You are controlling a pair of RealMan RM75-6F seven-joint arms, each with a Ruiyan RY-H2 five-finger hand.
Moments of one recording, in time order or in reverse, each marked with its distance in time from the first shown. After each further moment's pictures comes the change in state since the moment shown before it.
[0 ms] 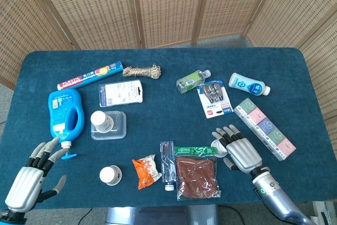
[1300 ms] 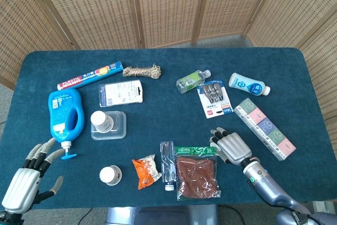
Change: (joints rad) left arm 0.010 -0.001 0.007 0.009 -0.025 0.005 -0.005; right arm 0.149 -0.072 -0.020 0.114 0.109 -0.105 -0.070
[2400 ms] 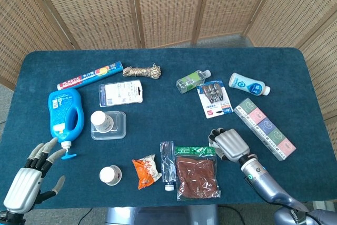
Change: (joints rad) left arm -0.001 -0.004 0.000 -0.004 0.012 0.006 0.005; right arm 0.033 0.009 0.004 -0.029 0.008 0.040 0.039
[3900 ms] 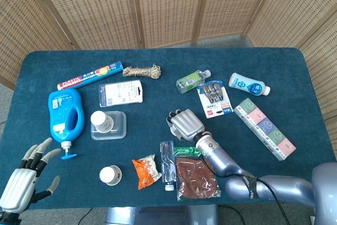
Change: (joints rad) left arm 0.007 0.000 -0.002 0.039 -0.045 0.001 -0.045; right arm 0.387 -0.221 0.171 0.058 0.477 -0.103 -0.283
